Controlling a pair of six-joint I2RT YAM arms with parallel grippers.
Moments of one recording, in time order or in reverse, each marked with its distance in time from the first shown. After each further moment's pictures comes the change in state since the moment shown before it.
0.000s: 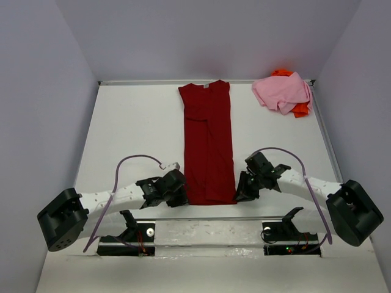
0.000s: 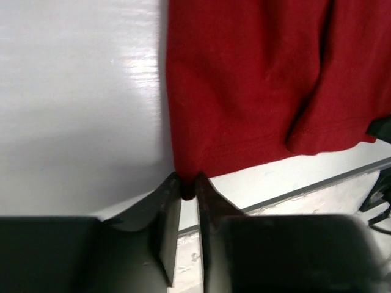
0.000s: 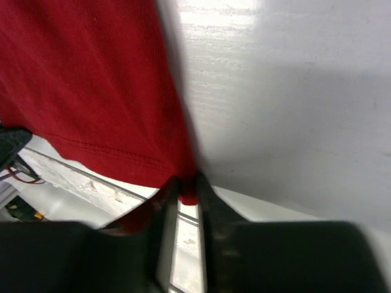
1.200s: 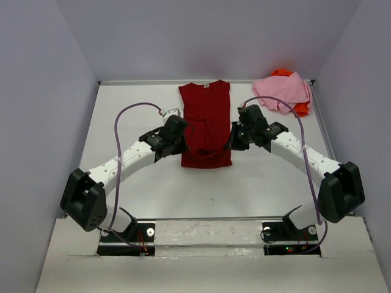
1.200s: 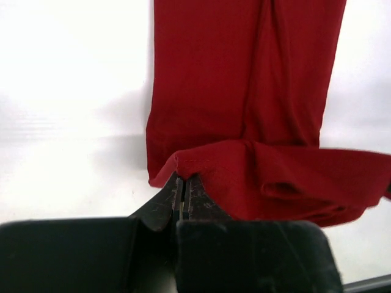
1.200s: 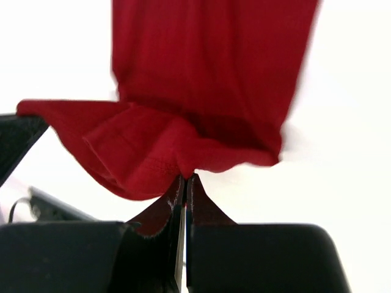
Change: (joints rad) left arm 0.312 0.269 0.612 -0.204 -0.188 0.407; right arm -0.062 0.219 0.622 -0.123 0.165 -0.200
